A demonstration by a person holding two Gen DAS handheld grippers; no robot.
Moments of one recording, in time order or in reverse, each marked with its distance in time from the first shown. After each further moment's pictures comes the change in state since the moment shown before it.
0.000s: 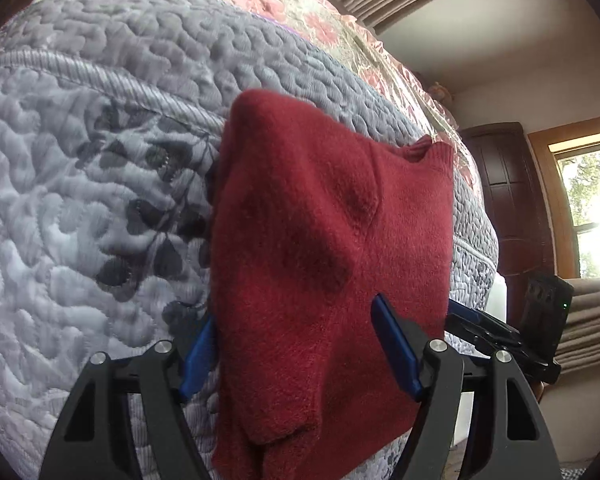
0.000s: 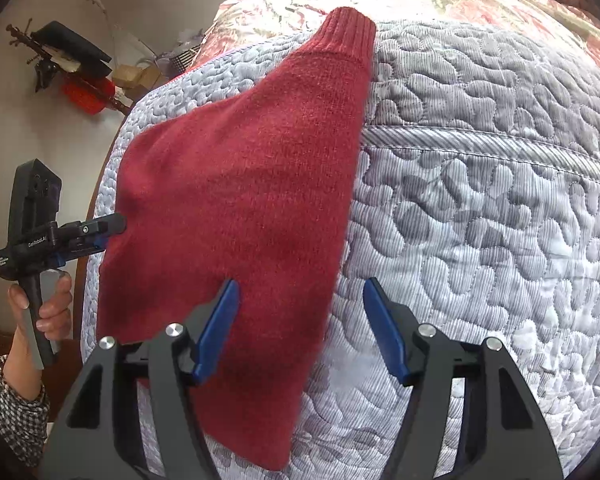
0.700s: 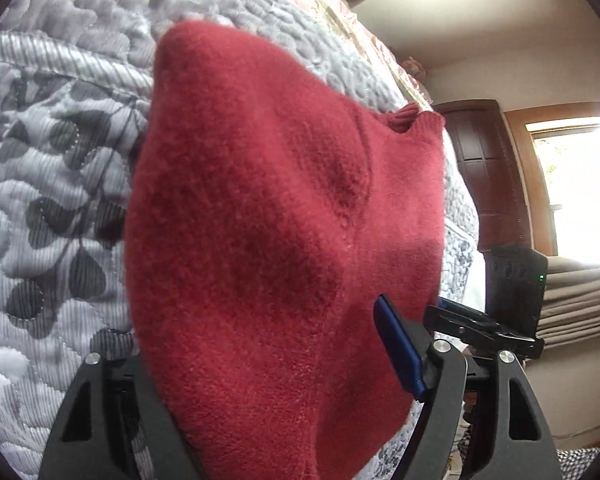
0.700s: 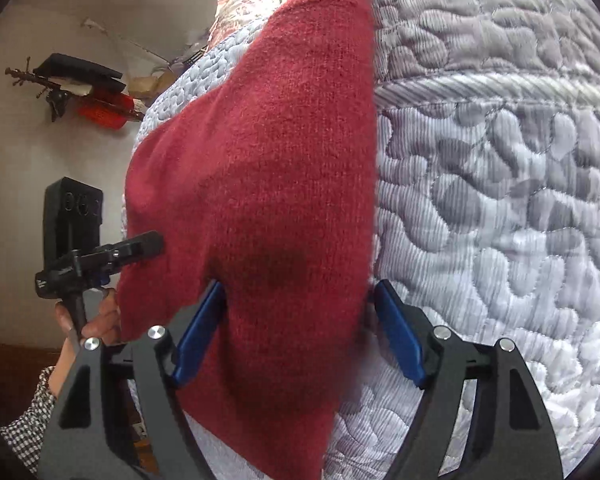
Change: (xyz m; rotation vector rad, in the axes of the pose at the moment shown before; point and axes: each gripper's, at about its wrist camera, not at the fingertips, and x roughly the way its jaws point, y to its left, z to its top) left arm 0.048 0.002 0.004 0.034 0.101 -0.116; right arm 0.049 -0.013 0.019 0.138 0.085 0.214
